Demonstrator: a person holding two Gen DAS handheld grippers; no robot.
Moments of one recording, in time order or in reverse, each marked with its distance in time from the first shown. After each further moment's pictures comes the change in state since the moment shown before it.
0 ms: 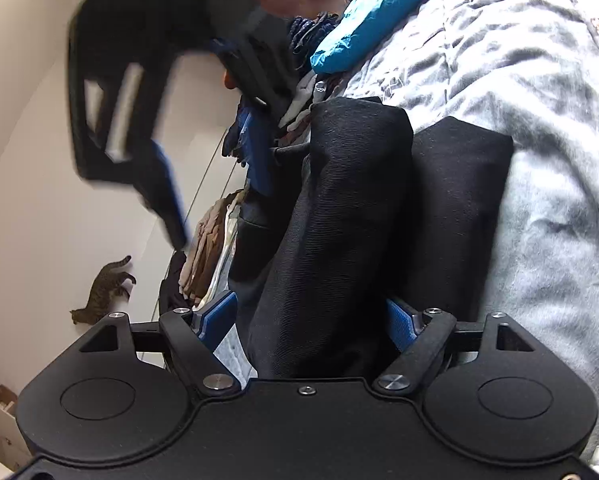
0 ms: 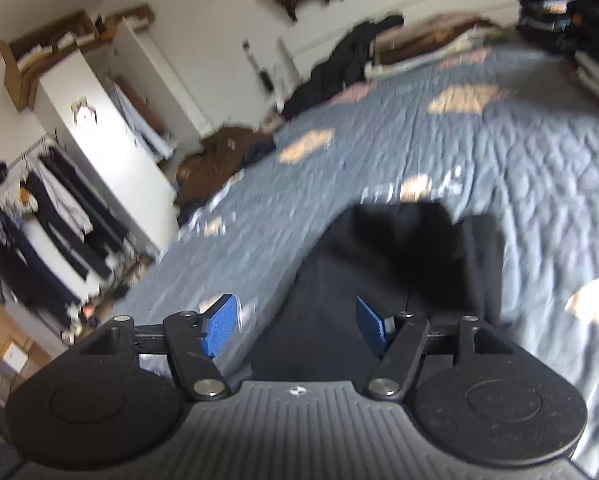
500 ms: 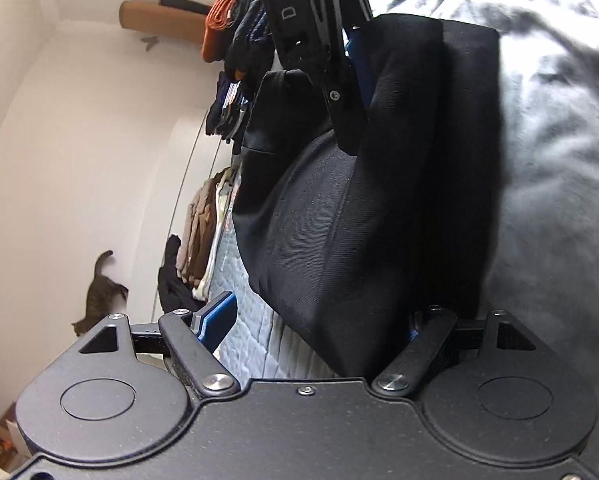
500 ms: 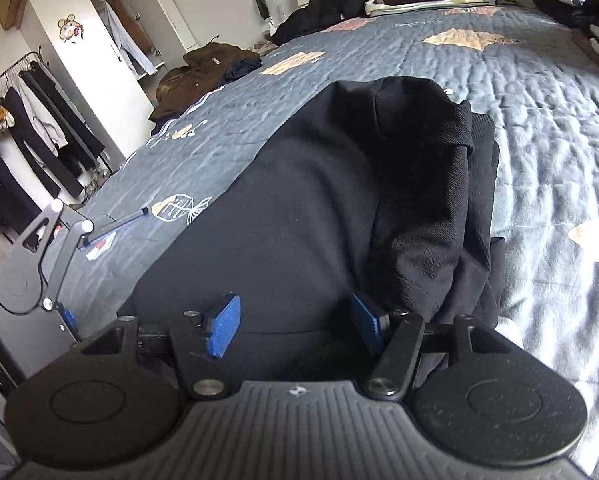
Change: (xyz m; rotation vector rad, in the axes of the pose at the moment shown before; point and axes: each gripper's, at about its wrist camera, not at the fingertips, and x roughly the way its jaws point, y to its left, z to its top) left arm 0.005 0.013 -0.051 0.114 0.065 -0.033; right arm 0.027 -0.015 -0.051 -0.126 0.170 -0.060
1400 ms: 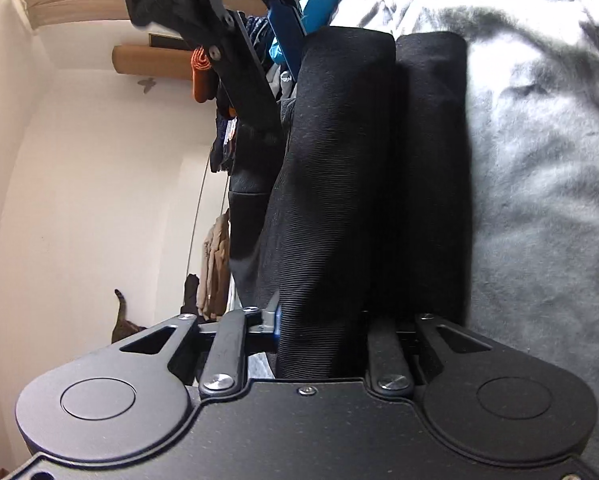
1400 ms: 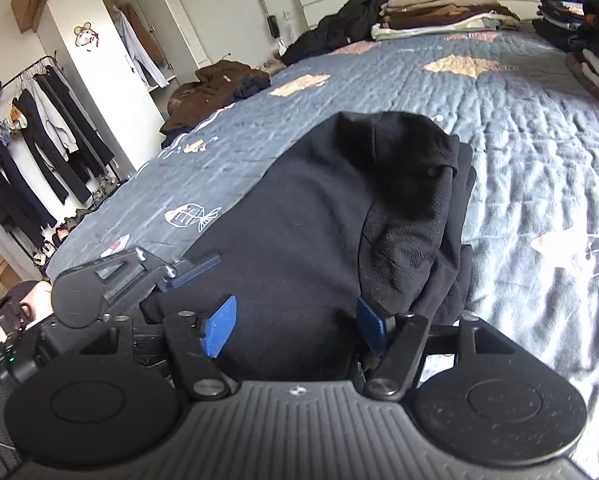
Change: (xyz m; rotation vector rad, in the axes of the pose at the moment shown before) left arm 0.024 -0.025 0.031 0.083 -0.076 0.067; right arm -0.051 -0.005 -0.011 -0.040 -0.068 0.013
